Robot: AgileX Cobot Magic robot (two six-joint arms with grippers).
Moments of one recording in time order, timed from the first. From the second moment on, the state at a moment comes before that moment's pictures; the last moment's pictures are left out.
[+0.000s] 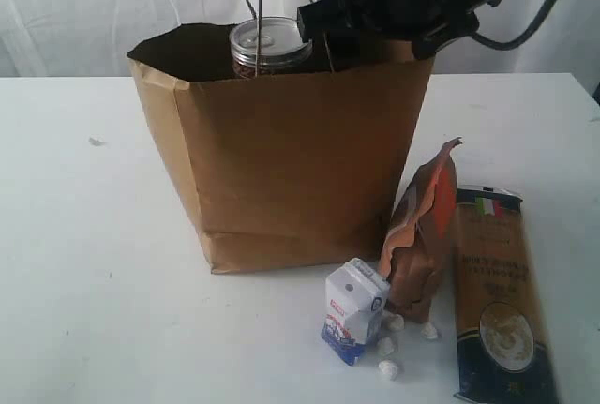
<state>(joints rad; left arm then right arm) -0.19 0.01 0.02 0.03 0.29 0.08 0.59 1.72 -1.74 -0.21 1.17 0.32</state>
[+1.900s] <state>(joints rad) -0.19 0.01 0.02 0.03 0.29 0.08 0.59 0.84 -1.24 -0.23 1.22 0.17</state>
